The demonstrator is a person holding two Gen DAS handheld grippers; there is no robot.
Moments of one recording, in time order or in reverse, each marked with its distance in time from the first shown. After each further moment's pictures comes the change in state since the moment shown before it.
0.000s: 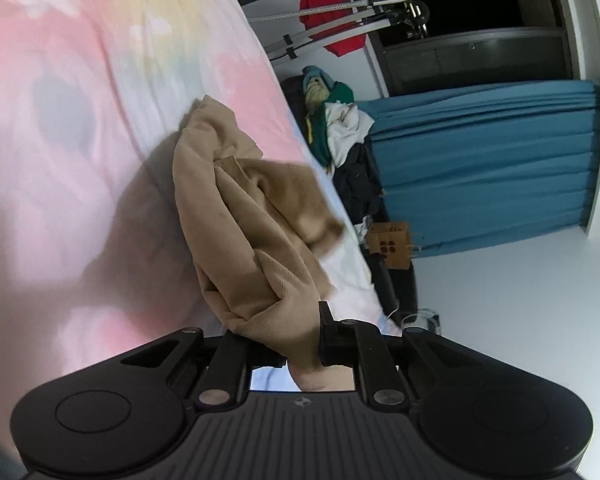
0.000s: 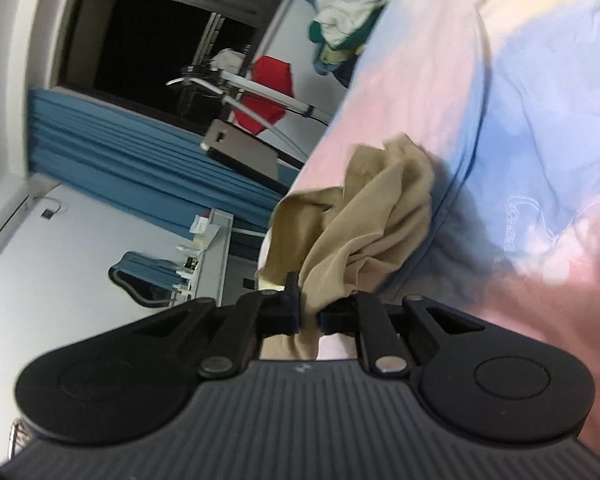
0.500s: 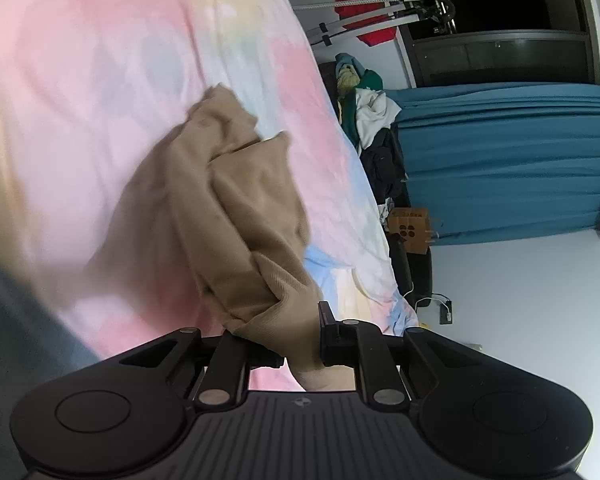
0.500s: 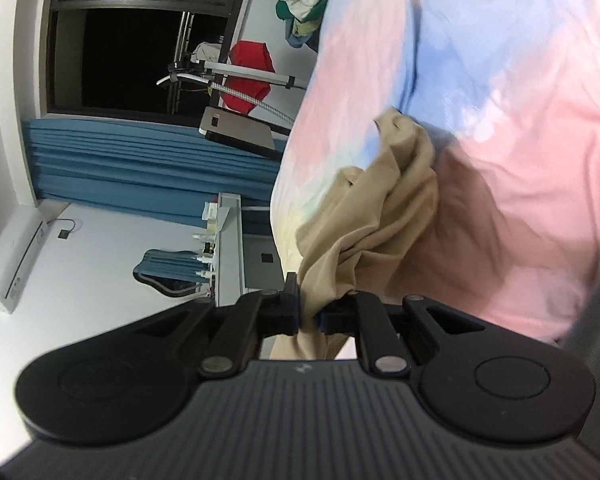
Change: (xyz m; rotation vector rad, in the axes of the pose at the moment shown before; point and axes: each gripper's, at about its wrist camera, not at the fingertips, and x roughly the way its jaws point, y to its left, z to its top) left arm -0.054 0.007 -0.036 -0.064 0.043 0.057; right arm -0.072 -0.004 -0.055 0.210 0.065 0.008
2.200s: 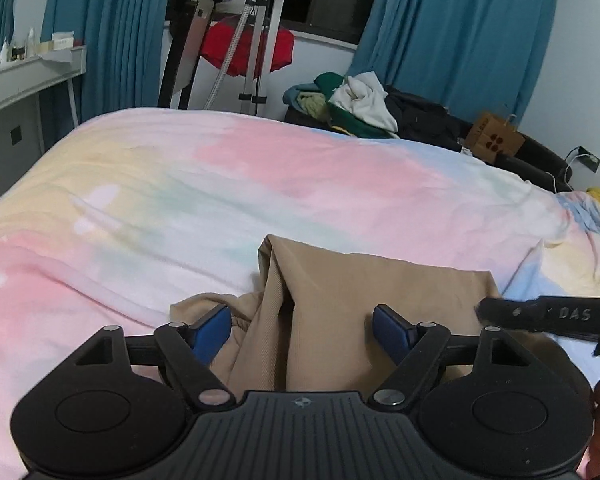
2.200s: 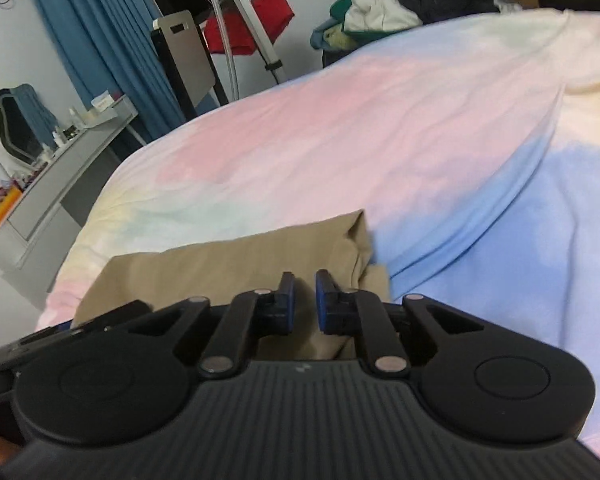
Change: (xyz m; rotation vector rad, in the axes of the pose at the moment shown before) left arm 0.190 -0.014 0.073 0.944 -0.204 0.417; right arm 0.218 -0.009 0.084 -0.848 -0.046 -0.425
